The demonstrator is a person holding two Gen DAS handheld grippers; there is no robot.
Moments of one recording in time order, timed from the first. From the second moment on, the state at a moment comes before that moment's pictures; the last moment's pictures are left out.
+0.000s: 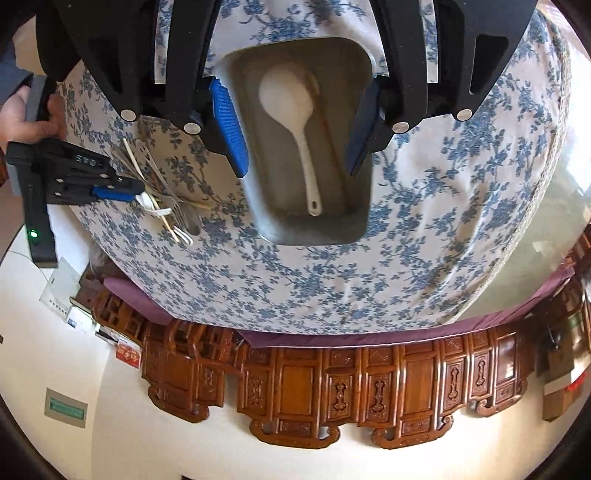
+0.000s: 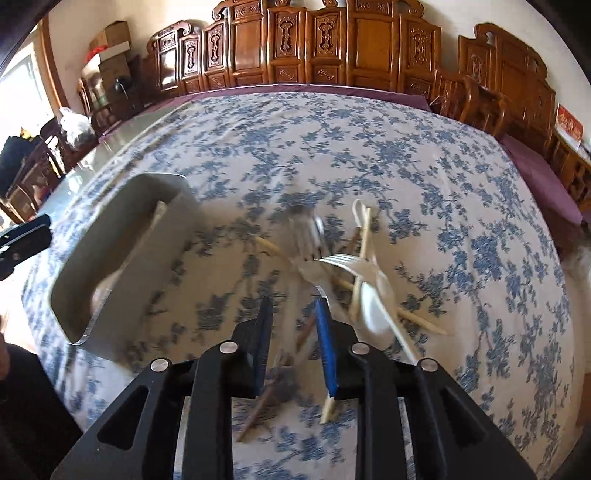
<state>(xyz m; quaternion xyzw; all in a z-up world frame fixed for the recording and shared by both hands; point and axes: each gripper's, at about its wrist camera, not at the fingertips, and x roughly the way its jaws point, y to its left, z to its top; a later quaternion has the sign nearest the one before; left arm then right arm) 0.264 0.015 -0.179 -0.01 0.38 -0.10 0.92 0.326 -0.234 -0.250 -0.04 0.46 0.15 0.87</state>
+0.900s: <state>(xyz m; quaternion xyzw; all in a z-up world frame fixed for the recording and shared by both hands) 0.245 -0.054 -0.187 0.04 0.40 -0.14 0.90 0.340 -0.238 -0.278 -0.07 0.50 0.20 0.84</state>
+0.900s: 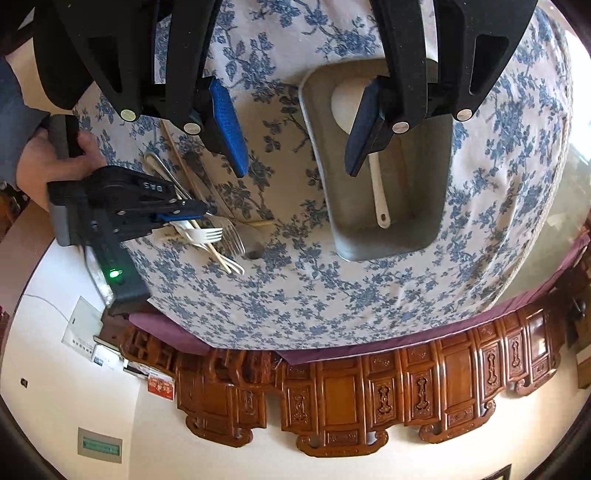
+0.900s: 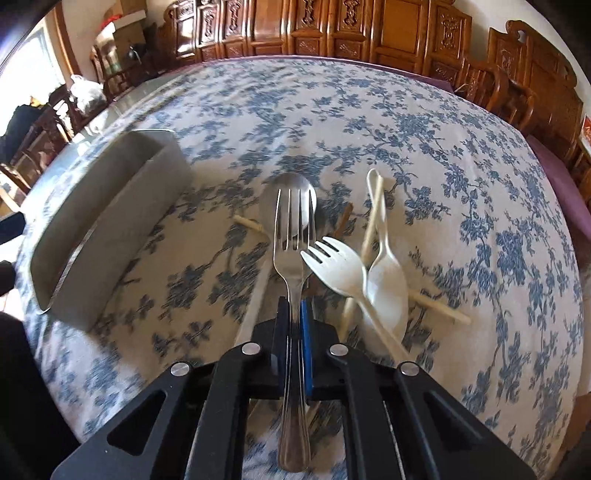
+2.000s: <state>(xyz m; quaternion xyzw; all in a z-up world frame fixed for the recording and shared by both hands) 0.296 -0.141 -0.236 0.06 0.46 -0.16 0.87 0.371 -0.300 -0.199 -0.01 0.43 0.21 0.88</state>
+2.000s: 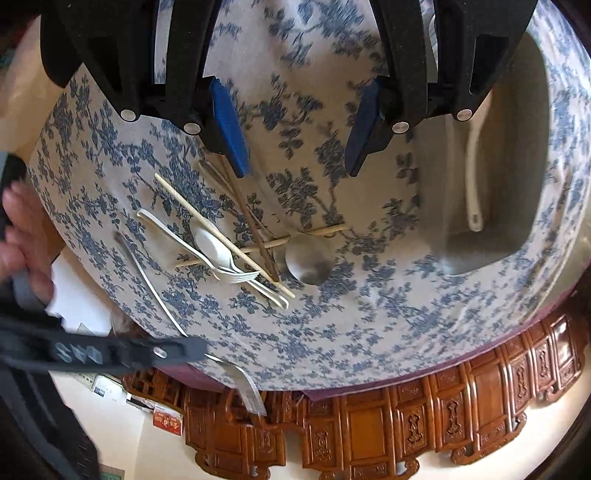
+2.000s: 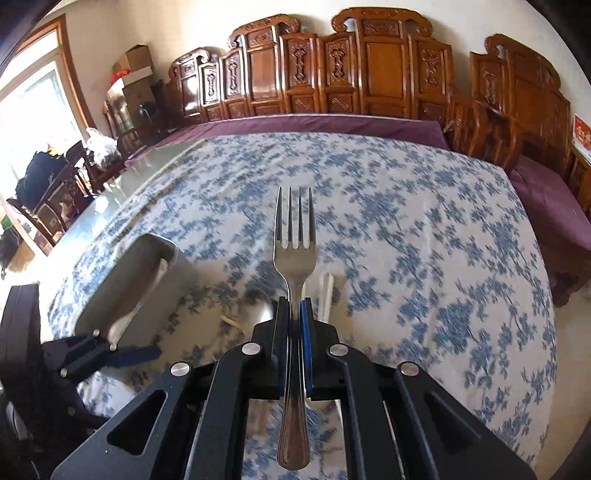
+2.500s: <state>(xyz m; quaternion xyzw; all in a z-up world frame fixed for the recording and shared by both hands) 0.362 -0.173 -0.271 0.04 0.52 -0.13 0.84 0.337 -0.345 -0.234 0.00 0.45 0.19 0.87</state>
